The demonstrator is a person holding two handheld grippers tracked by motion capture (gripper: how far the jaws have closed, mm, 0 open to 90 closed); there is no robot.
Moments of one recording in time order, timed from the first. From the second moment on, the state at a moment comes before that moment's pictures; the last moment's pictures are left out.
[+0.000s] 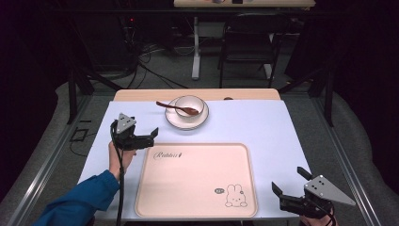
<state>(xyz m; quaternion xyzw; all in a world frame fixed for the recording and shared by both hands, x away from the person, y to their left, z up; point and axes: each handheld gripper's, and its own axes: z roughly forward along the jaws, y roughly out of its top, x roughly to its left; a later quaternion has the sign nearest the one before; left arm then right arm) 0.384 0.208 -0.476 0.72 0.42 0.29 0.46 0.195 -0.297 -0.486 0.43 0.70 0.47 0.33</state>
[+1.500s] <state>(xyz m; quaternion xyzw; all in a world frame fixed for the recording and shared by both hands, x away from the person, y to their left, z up) 0.483 0.171 -0.498 0.68 0.51 0.24 0.47 0.196 -0.297 -0.487 0.42 0.70 0.47 0.33</state>
